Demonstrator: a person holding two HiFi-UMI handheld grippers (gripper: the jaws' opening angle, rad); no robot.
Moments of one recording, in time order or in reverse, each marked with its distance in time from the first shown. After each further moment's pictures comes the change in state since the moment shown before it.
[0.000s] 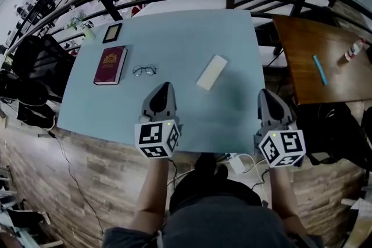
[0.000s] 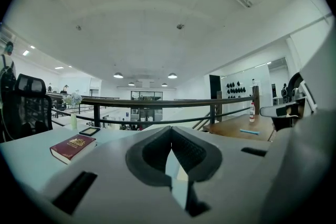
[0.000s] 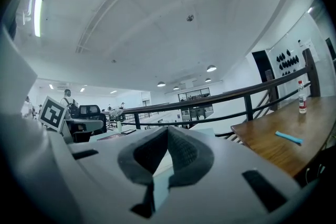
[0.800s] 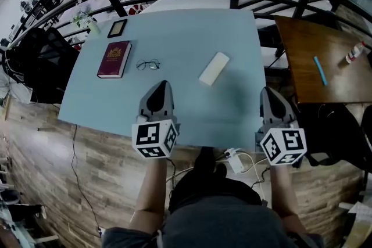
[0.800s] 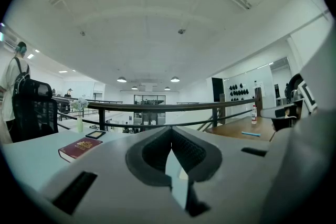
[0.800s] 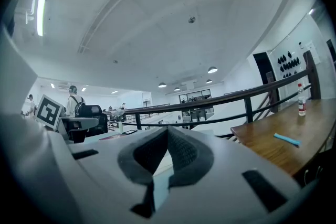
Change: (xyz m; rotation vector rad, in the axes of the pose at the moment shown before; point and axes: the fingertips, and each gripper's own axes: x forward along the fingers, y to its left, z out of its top) left arm -0.033 0.004 0.011 0.004 -0.042 0.039; right arm -0.015 0.005 0.005 -0.012 -0.012 0.010
